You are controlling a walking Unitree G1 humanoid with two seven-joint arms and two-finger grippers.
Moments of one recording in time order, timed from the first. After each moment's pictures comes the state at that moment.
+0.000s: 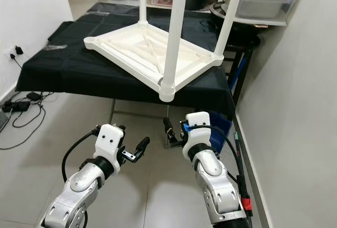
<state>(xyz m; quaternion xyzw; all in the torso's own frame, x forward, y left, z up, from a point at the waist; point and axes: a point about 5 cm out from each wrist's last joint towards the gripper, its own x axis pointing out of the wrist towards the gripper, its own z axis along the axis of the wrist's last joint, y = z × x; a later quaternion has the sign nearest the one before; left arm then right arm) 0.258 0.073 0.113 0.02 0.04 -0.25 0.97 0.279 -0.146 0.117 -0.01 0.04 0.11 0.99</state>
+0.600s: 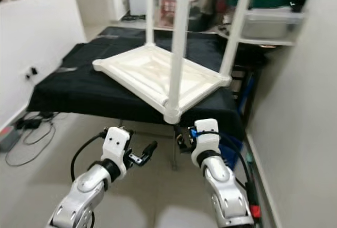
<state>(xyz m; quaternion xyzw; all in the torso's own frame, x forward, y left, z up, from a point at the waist) 0.257 0.074 0.105 0.02 0.06 -0.24 0.97 0.282 -0.157 0.105 -0.01 0.09 0.07 0.99</state>
